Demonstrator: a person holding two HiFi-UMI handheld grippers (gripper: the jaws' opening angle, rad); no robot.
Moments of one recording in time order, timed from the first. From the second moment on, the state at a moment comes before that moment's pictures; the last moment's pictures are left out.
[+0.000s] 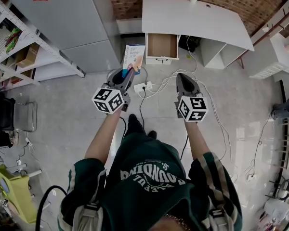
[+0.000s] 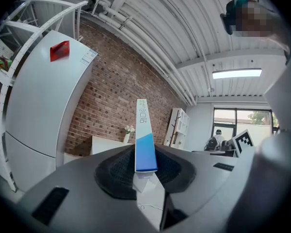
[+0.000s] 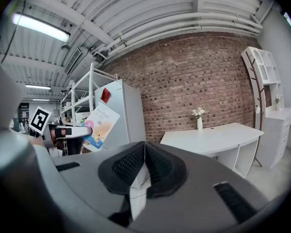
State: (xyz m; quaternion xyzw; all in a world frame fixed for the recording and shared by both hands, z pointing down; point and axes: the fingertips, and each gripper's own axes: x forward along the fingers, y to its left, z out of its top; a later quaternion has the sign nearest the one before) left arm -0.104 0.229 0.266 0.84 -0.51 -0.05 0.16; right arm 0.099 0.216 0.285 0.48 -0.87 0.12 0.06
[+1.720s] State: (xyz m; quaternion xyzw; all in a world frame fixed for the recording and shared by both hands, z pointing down) left arm -0.074 0.084 0.312 0.85 -0.48 -0.05 0.21; right arm 0.102 0.087 0.312 0.48 -0.86 0.14 0.09
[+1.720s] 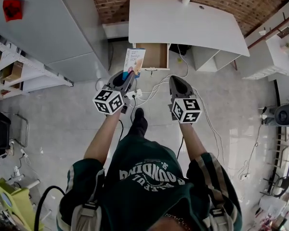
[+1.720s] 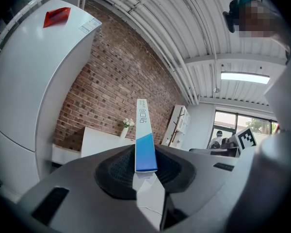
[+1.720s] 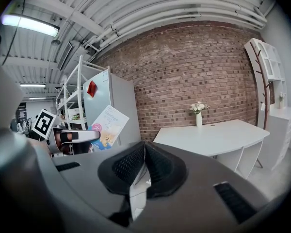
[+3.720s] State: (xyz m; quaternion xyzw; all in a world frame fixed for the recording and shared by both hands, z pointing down) left arm -0.080 -0.079 0.419 0.84 -0.44 -0.02 0.32; right arm 0.067 -0.085 0.370 0.50 -0.83 0.20 0.15
